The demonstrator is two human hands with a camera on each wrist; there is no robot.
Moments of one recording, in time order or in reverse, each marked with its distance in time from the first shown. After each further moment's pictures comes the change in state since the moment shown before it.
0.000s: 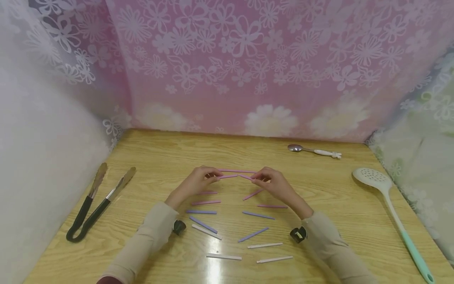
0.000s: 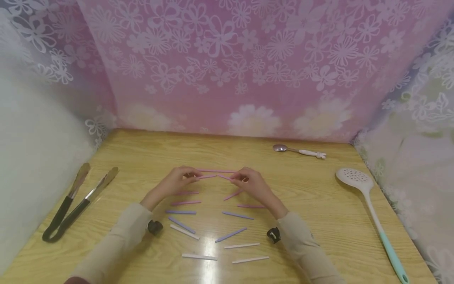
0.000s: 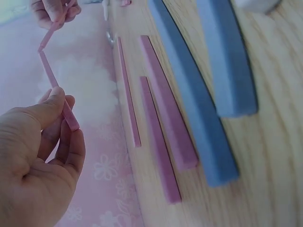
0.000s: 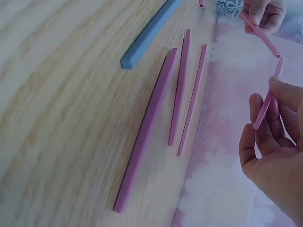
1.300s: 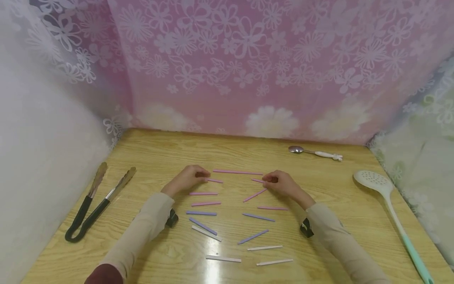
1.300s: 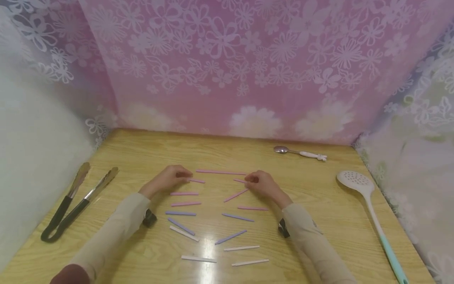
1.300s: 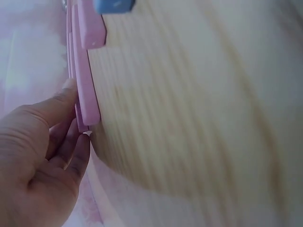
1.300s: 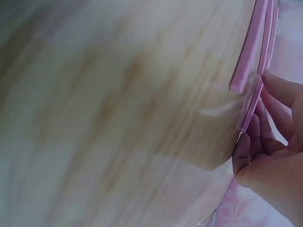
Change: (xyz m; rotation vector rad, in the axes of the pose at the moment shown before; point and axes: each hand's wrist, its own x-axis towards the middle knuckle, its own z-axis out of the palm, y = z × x) left_hand 0.004 -0.054 -0.015 0.018 -0.097 -0.184; right_hand 0.011 0.065 -0.016 -0.164 -0.152 0.191
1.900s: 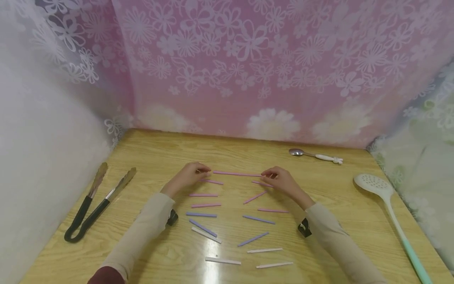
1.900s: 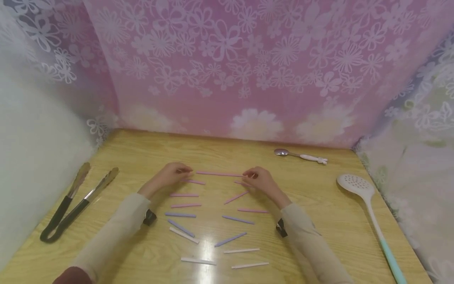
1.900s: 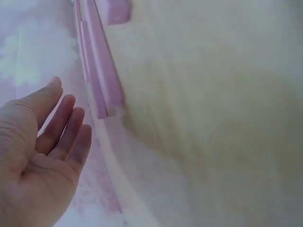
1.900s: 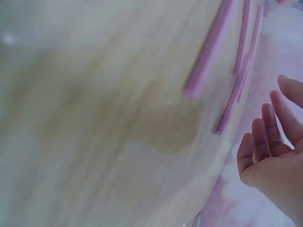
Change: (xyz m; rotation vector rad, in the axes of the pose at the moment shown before) left_hand 0.006 0.004 -0.004 -0.014 0.056 -0.030; right_hand 0.004 -0.021 -0.004 0.038 0.118 -0.033
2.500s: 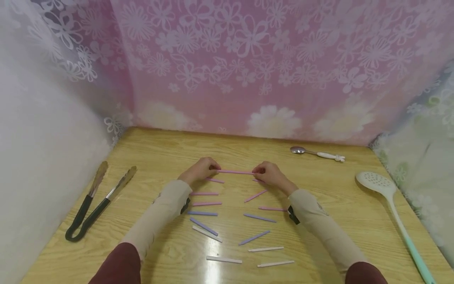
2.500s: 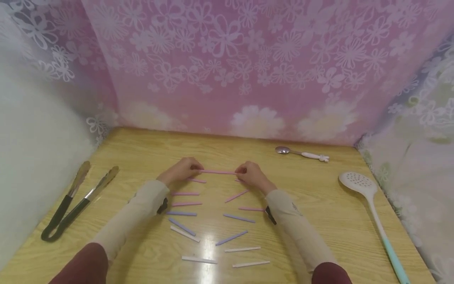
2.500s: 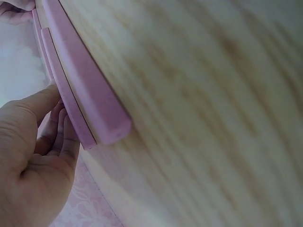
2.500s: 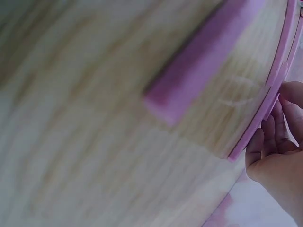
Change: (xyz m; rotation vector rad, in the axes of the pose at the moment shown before) left_hand 0.040 0.013 0.013 0.146 -0.121 0.022; right_hand 0.042 0.010 0.024 -0.071 -0.123 -0.003
